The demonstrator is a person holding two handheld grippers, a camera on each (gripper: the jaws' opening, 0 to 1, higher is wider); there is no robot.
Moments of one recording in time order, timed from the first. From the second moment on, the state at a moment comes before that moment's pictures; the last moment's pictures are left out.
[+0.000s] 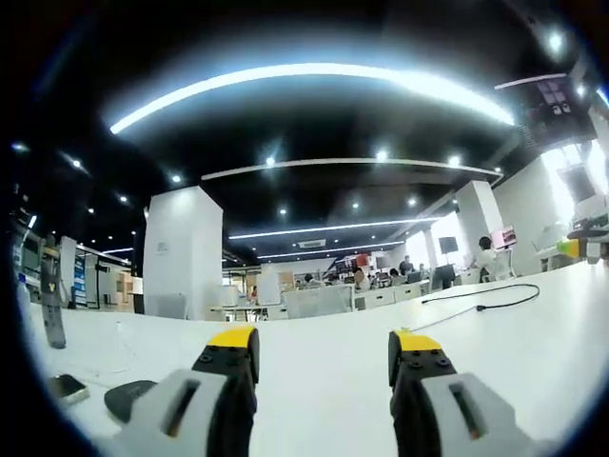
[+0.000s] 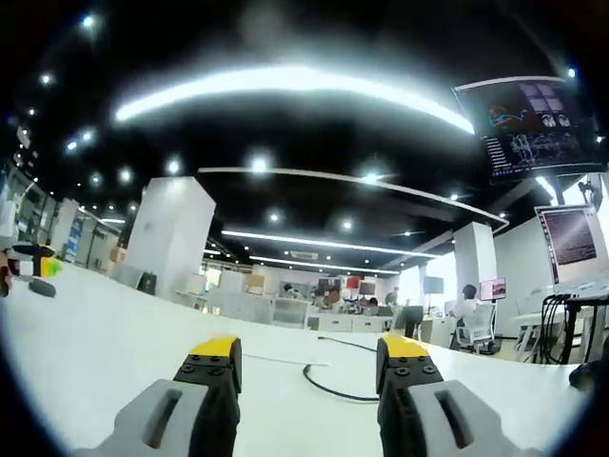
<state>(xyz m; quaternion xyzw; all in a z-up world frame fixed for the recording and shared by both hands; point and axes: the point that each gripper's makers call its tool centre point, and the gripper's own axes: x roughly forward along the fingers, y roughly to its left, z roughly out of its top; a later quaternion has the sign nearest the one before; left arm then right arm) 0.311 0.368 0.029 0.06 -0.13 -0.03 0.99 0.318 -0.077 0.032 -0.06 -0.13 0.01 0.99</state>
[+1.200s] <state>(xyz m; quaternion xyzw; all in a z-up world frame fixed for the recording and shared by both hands) 0.306 0.365 0.027 0.06 -0.14 -0.02 0.99 0.316 -0.078 0.029 -0.06 -0.13 0.01 0.99</state>
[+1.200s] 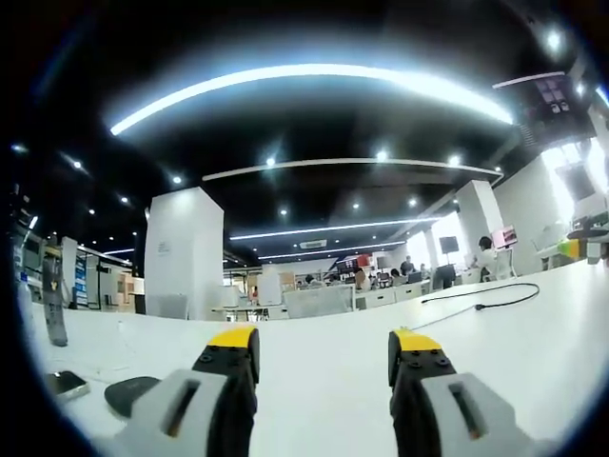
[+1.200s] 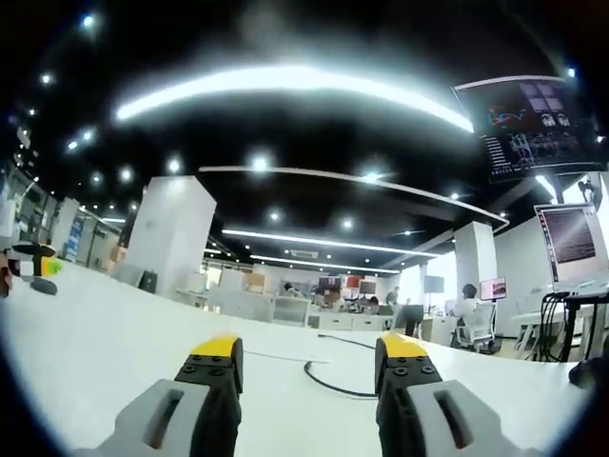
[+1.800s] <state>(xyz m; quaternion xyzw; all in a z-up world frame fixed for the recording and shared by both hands) 0.308 0.364 0.024 0.06 -0.13 -0.02 0.99 0.314 -0.083 0.020 -0.06 -0.13 0.01 0.99</state>
